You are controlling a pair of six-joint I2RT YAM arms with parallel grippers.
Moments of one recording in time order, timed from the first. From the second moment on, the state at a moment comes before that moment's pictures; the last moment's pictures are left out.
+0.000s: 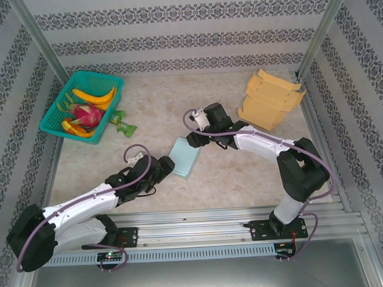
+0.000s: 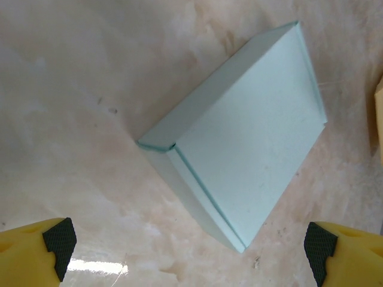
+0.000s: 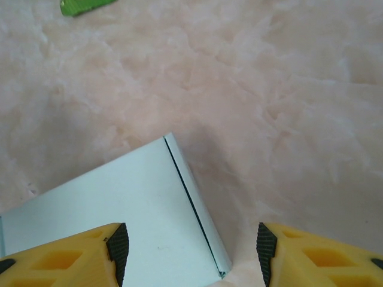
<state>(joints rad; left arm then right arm) -0.78 1.09 0.51 -0.26 -0.17 -1.37 0.57 1.70 1.11 -0.24 -0.24 0.03</state>
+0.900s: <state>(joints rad) -0.84 1.48 0.72 -0.14 -0.29 -1.33 0.54 1.87 1.15 -0.20 -0.34 0.03</state>
